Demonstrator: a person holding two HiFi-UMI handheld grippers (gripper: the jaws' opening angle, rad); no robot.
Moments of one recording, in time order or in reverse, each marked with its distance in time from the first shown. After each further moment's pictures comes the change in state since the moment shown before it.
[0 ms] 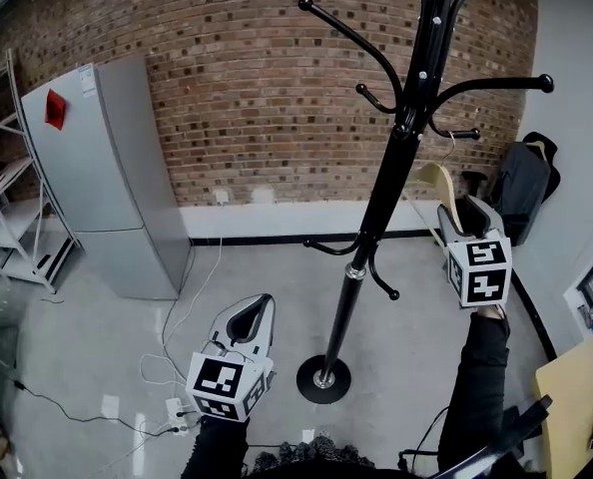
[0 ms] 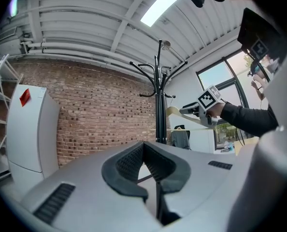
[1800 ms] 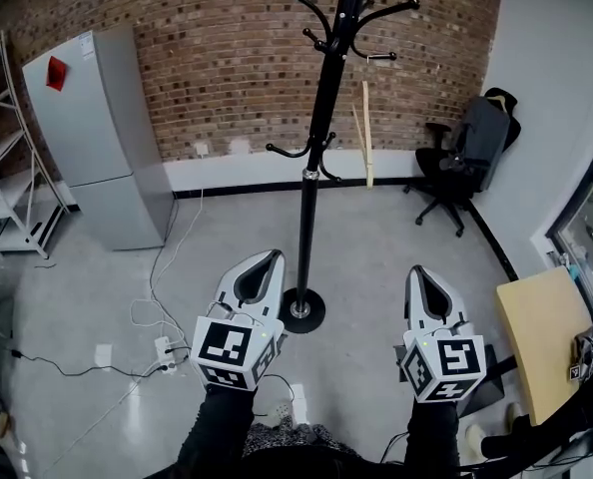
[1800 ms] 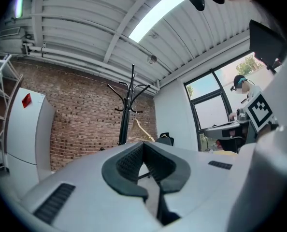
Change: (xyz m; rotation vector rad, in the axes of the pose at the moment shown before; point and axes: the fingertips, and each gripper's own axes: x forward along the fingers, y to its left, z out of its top) left arm -0.169 -0.185 0.037 -0.031 -0.069 -0.079; right arm -0.384 0.094 -0.055 0.342 -0.051 0.057
